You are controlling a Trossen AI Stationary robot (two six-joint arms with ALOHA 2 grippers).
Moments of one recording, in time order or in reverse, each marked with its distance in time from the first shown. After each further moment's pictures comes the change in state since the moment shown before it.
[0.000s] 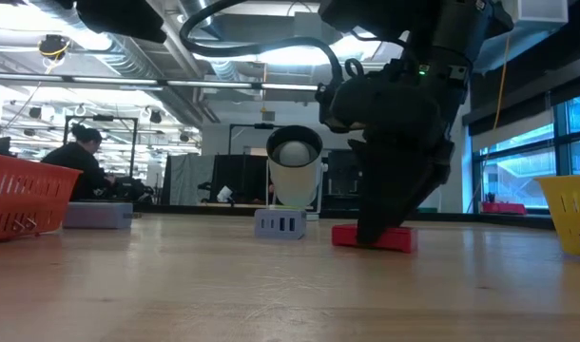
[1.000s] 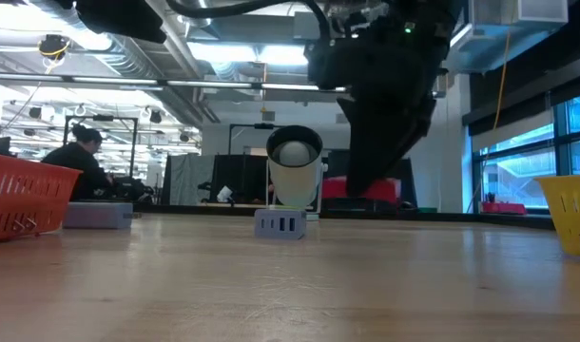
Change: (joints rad) left arm 0.000 0.000 0.000 -0.001 0.007 0.000; right arm -0.006 -0.021 0.170 -0.249 0.112 -0.097
